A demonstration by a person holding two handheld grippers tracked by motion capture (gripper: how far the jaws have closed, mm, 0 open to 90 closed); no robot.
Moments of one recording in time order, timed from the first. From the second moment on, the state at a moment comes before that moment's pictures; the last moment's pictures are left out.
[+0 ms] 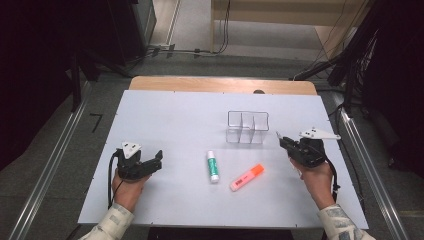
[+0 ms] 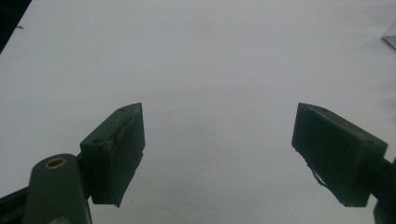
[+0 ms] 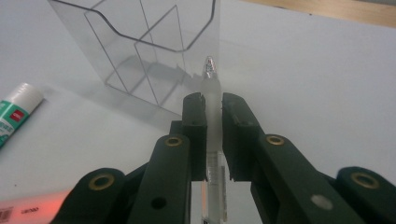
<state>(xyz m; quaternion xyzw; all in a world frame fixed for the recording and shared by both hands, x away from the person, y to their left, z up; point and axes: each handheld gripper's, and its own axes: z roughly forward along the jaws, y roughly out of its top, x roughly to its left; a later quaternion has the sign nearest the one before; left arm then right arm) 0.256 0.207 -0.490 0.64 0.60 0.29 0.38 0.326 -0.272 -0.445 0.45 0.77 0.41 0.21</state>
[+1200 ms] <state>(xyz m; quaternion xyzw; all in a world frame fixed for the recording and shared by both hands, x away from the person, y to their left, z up) 0.256 0.209 -0.490 0.64 0.60 0.29 0.38 0.349 -0.215 -0.408 0.41 0.78 0.44 0.20</state>
